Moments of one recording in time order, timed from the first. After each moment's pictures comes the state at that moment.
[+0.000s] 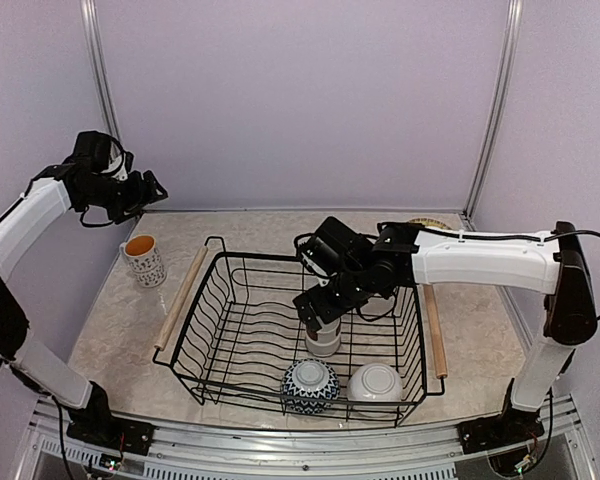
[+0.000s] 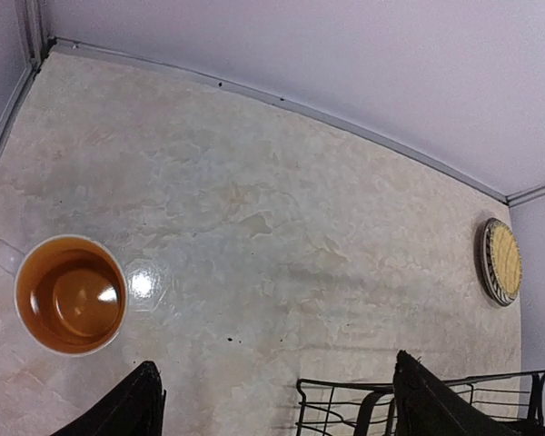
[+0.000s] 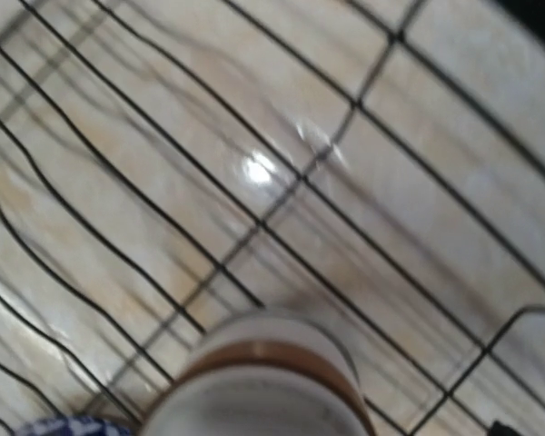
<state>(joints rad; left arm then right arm) -0.06 1.48 1.46 -0.71 0.23 -0.39 1.07 1.77 1.47 -0.72 0.23 0.37</state>
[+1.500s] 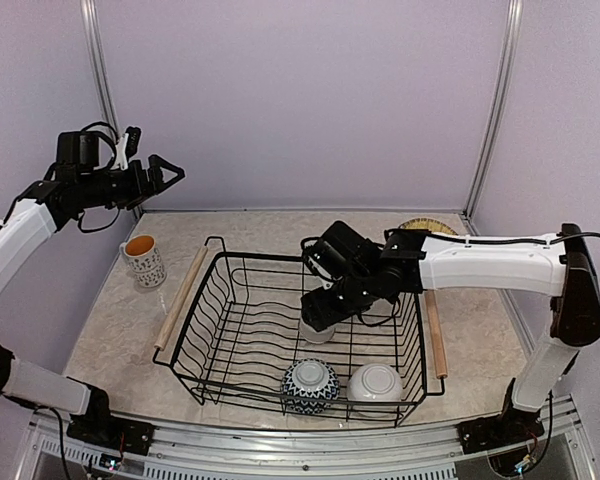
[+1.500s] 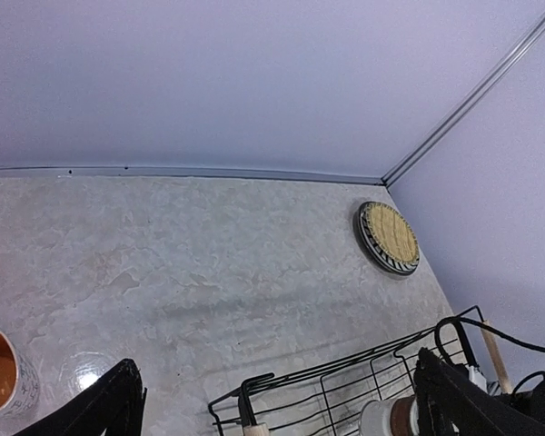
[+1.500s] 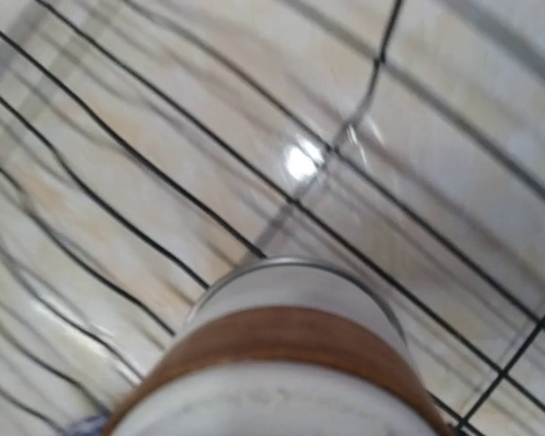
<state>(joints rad) -0.15 1.26 1.30 -0.43 0.45 -0.35 1.07 1.75 1.39 -0.66 0.17 0.47</state>
